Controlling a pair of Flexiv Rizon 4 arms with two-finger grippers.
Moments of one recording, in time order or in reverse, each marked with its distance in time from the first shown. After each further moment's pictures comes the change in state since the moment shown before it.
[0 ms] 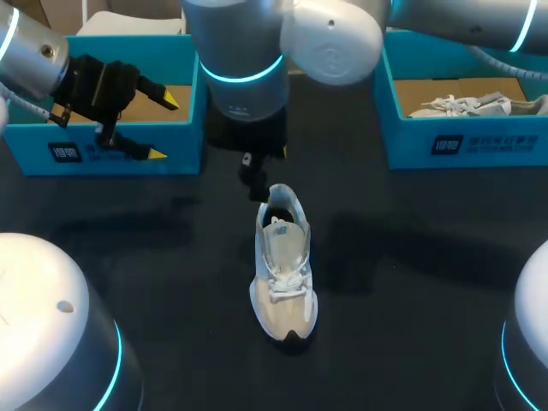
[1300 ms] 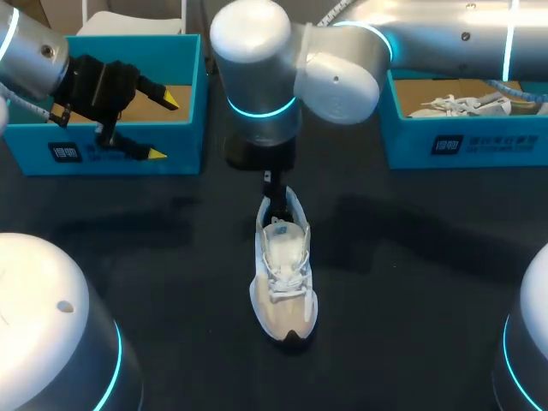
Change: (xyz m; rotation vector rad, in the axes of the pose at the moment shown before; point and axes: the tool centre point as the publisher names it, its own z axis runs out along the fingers) left arm 0.000 0.000 0.000 0.000 0.000 0.000; right arm -0.053 0.008 0.112 -0.015 -0.025 -0.175
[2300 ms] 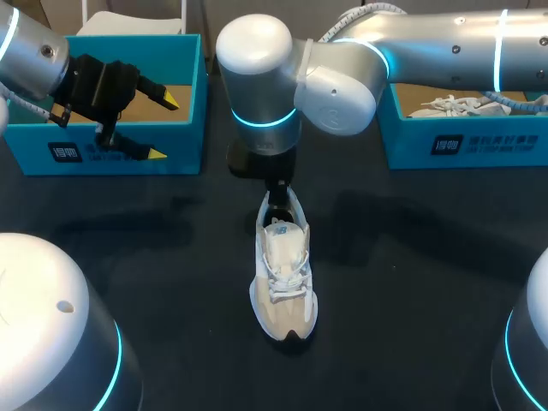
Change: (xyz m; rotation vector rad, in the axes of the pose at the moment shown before) left arm 0.000 0.000 0.000 0.000 0.000 0.000; right arm 0.004 0.000 0.031 0.011 0.040 0.045
